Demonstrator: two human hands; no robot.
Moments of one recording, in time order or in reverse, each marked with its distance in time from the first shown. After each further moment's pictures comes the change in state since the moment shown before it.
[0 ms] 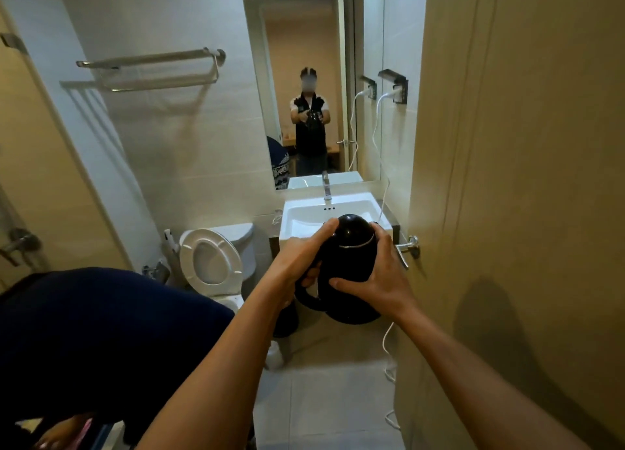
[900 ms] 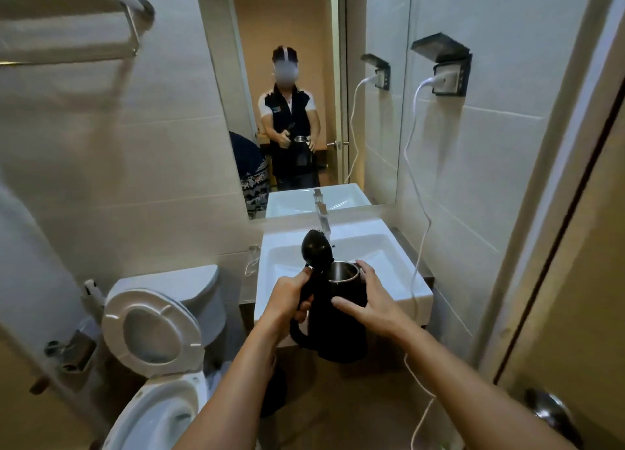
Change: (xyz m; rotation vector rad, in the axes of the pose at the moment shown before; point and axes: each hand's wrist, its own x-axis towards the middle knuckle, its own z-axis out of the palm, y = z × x) left_hand 0.524 -0.129 -0.069 -0.212 -0.008 -0.119; right_hand 0.399 0.256 0.162 0.014 -0.316 0.312
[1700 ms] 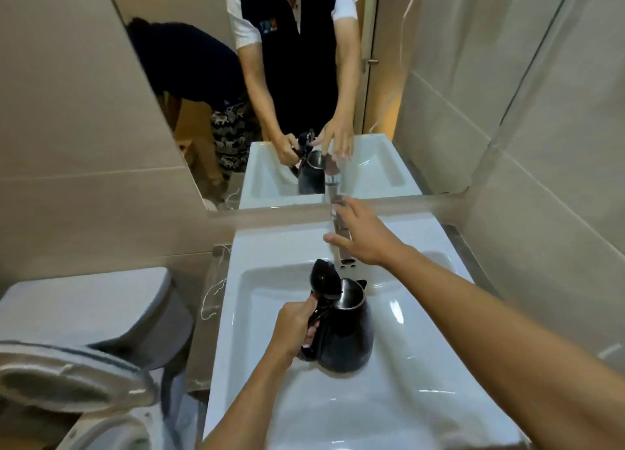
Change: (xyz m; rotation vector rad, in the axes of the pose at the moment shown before) left_hand 0.405 -0.120 -0.022 -0.042 0.039 -0.272; right_hand 0.503 0.113 -0.002 -0.615 -0.144 -0.094
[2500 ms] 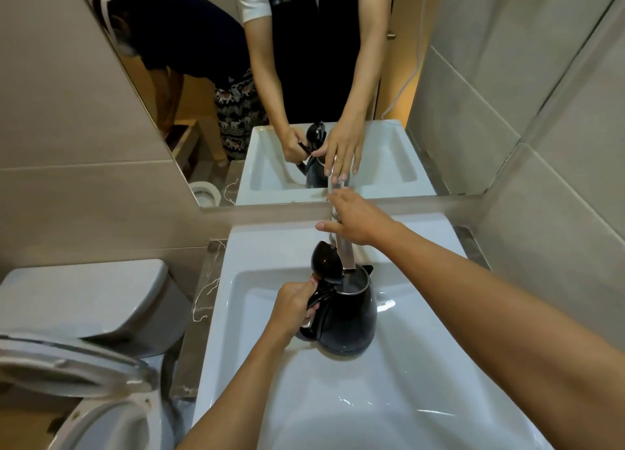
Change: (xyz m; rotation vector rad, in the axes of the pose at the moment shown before) left_hand 0.050 0.024 0.006 0.026 -0.012 0.054; right_hand 0.070 0.011 -0.009 -0.110 -0.224 -0.013
